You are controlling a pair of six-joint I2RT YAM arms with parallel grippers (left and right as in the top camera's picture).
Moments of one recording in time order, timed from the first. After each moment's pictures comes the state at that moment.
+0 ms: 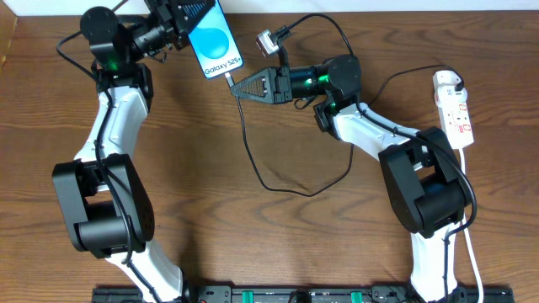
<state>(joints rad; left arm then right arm) 0.14 1.92 1.42 0.76 1.18 -1.47 0.48 2.15 1.40 1.24 -1.26 1.55</state>
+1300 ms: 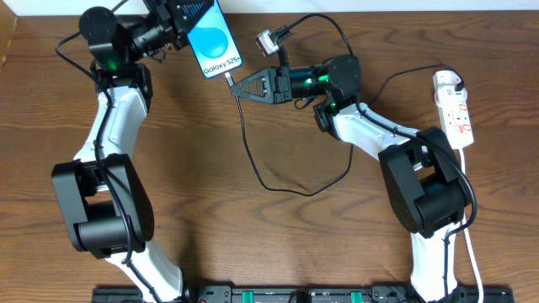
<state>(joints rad) 0.14 1.92 1.42 0.76 1.17 -1.48 0.48 2.15 1.40 1.24 -1.26 1.55</state>
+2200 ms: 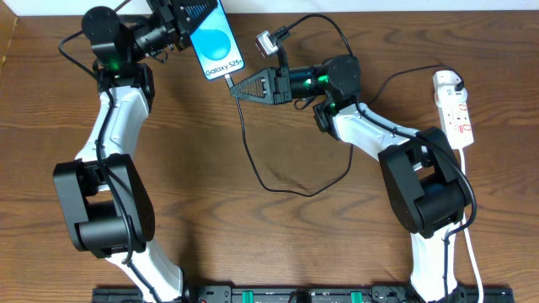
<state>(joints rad) 0.13 1.92 1.42 0.76 1.20 -1.48 0.48 2.15 1.40 1.24 -1.27 1.55</state>
